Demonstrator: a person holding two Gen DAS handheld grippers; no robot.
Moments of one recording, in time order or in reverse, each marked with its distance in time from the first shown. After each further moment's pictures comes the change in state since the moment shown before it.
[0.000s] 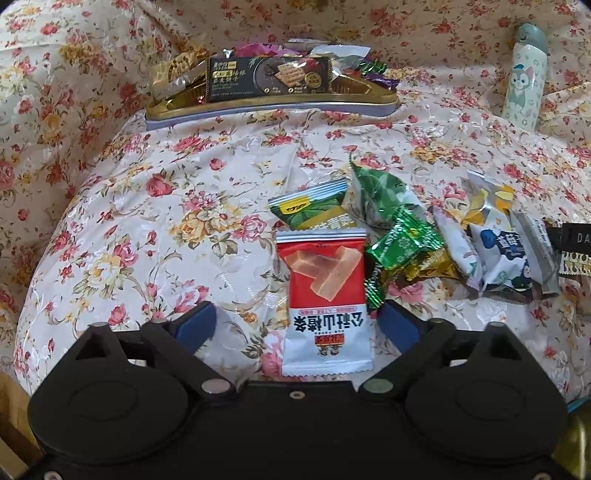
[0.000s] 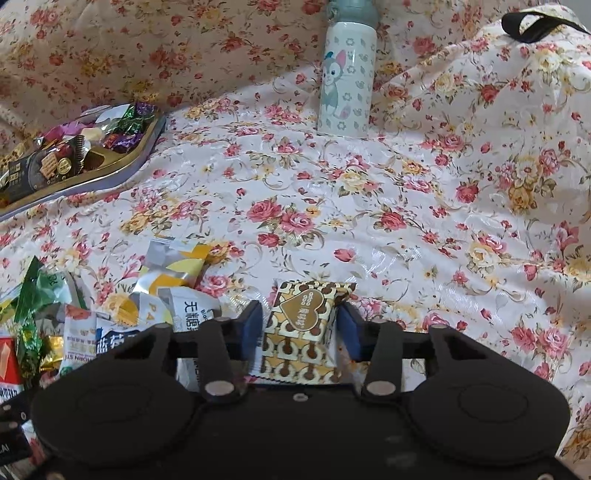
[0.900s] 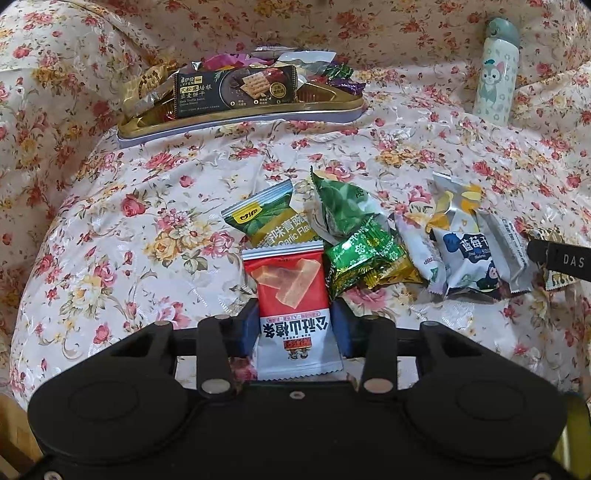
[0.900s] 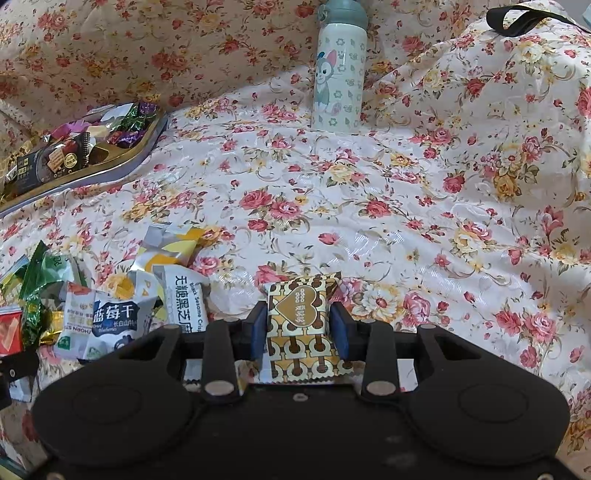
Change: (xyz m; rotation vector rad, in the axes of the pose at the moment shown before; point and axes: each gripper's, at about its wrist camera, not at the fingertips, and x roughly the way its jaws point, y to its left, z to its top) left arm -0.006 -0.011 0.010 0.047 0.010 -0.056; right arm -0.008 -0.012 -0.013 0.001 -0.012 0.016
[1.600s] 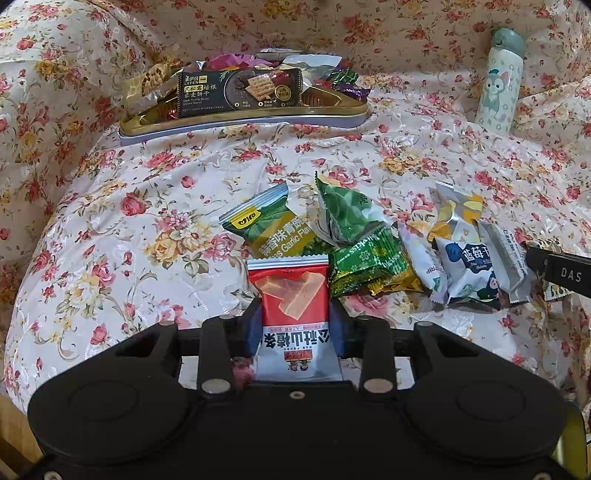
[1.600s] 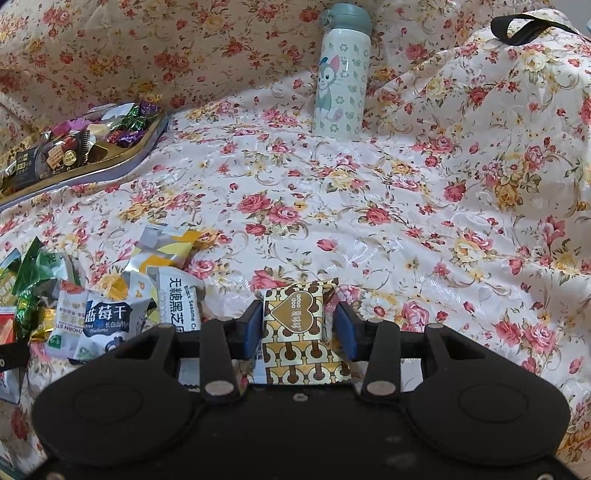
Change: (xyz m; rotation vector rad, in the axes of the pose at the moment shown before) left arm 0.000 0.006 0.002 -0.030 -0.010 -0.019; right arm 0.002 0.000 -0.002 -0.023 -0.031 0.009
